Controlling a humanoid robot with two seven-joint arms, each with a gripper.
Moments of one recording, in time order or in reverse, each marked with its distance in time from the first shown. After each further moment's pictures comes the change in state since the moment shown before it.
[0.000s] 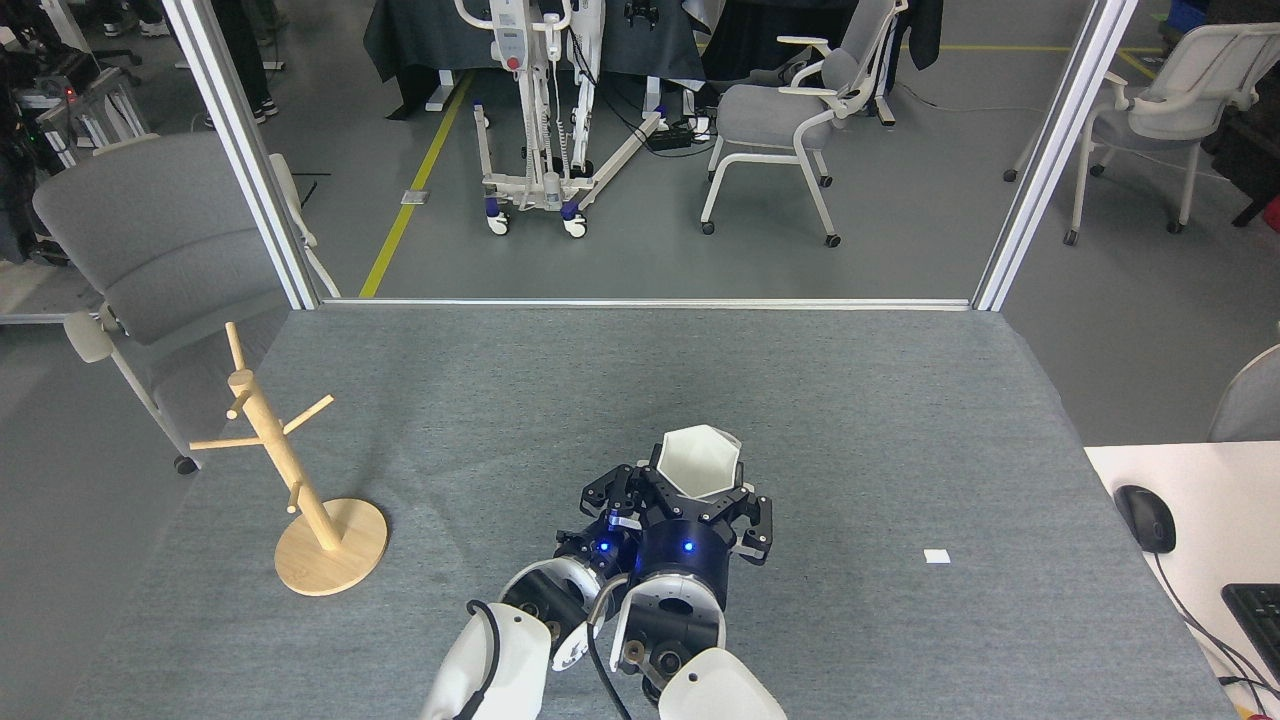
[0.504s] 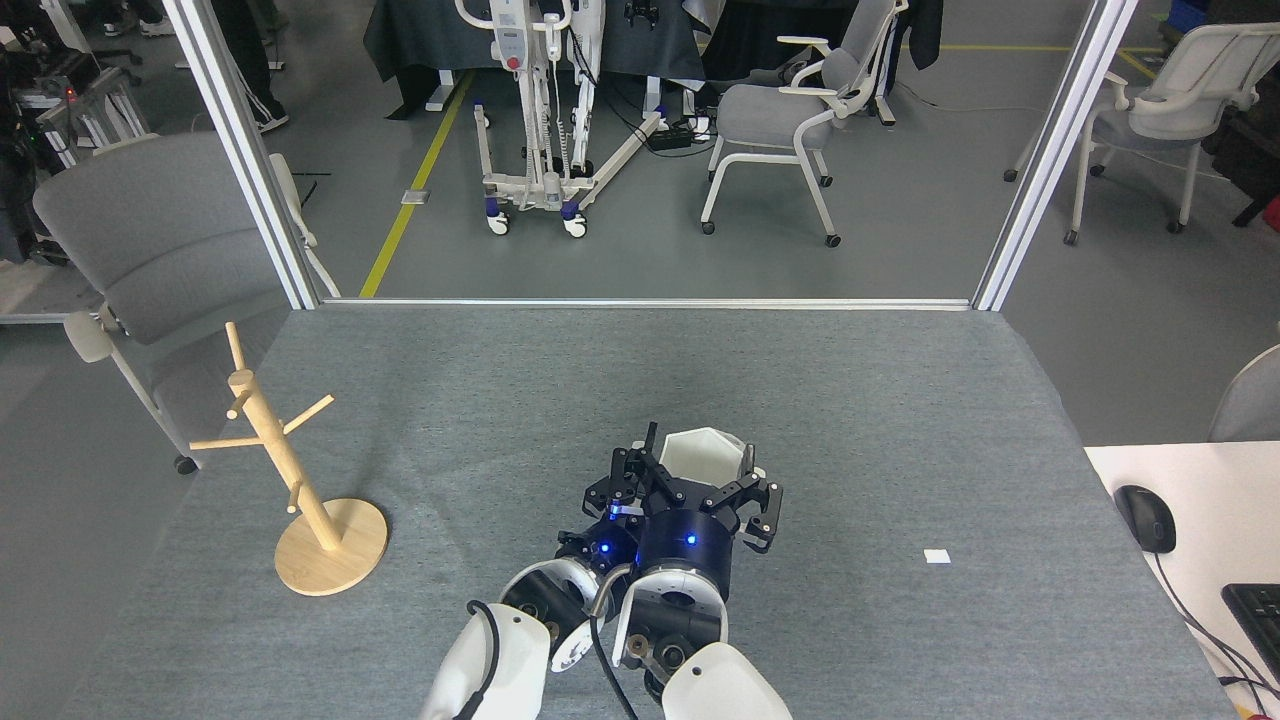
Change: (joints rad) left arm 0.005 0.003 0.002 0.001 0.001 -0.019 0.004; right arm -0.006 0.003 -0.013 -0.004 -0.014 -0.015 -0.154
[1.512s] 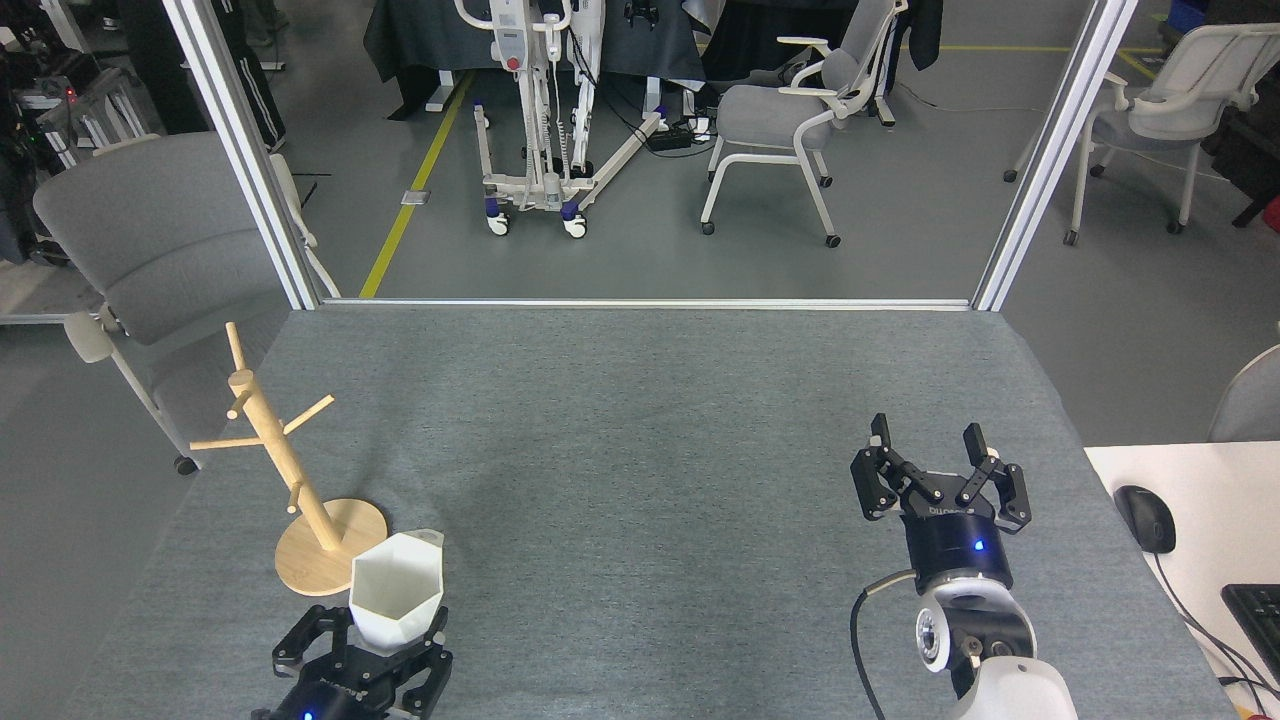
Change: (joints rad) left arm 0.598 0.214 0.480 -0.591 -0.026 0.013 -0.069; right arm 0.180 -0.194 -0.731 -0.028 -0.001 -0.917 -0.229
